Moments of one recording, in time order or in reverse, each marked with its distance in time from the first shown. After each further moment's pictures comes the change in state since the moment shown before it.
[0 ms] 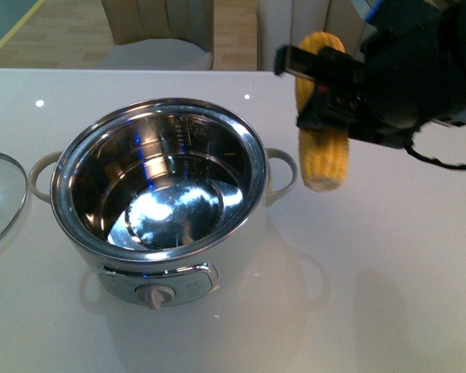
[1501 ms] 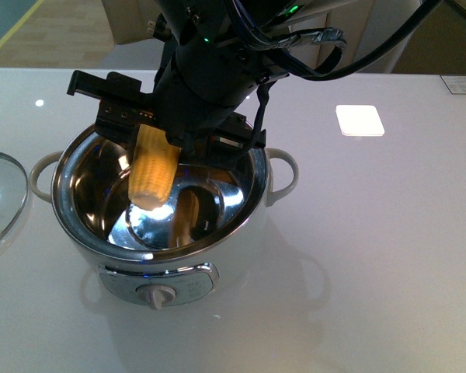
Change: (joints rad) left arm 0.000 0.000 0.000 0.000 0.000 0.000; right arm 0.254 0.418 0.498 -0.183 -0.060 0.233
